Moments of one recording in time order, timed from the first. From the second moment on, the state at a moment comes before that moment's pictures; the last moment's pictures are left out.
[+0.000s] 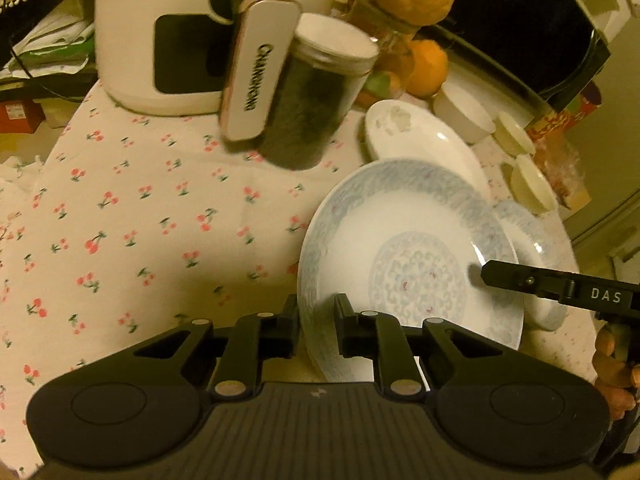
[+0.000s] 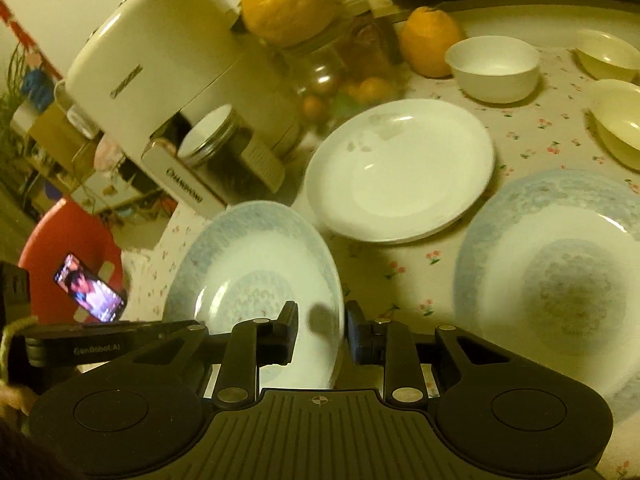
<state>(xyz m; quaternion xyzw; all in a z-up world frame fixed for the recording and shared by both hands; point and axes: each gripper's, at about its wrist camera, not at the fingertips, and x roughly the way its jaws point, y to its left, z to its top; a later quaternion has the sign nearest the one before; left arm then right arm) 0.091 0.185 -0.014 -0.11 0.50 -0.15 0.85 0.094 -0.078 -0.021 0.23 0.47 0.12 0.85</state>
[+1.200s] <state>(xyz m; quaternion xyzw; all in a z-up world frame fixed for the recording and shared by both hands) 0.119 0.033 0.002 -0.06 0.50 -0.24 0.83 0.052 -0.238 -0.008 0.30 0.42 0.02 0.85</state>
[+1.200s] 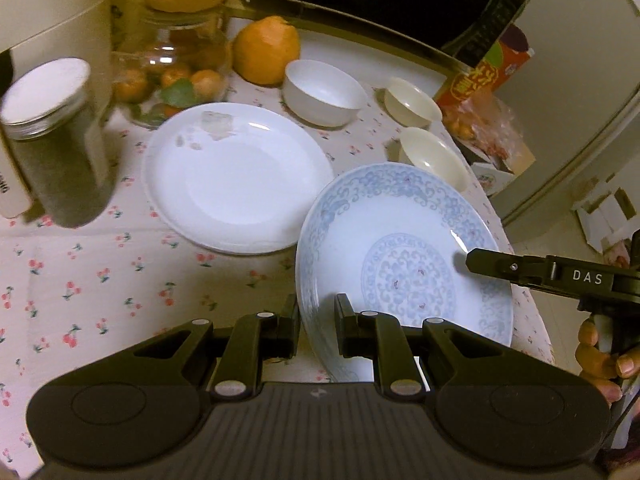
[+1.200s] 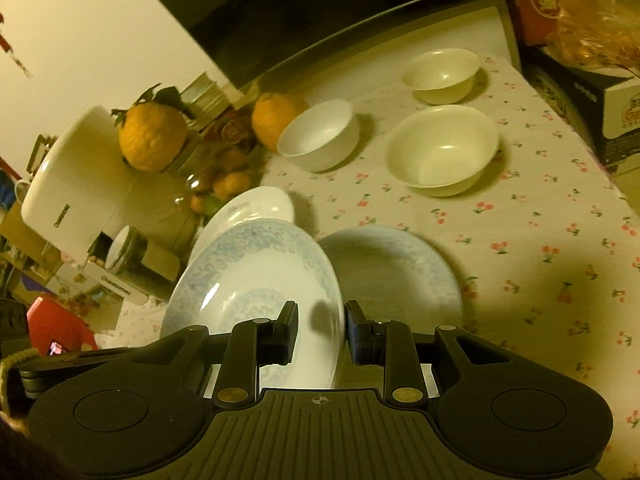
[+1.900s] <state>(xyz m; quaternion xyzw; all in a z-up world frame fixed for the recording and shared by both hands) 0.127 -0.021 -0.014 -0.02 0.51 -0.24 0.82 0.050 -0.271 -0.030 0.28 0.45 -0.04 0.84</state>
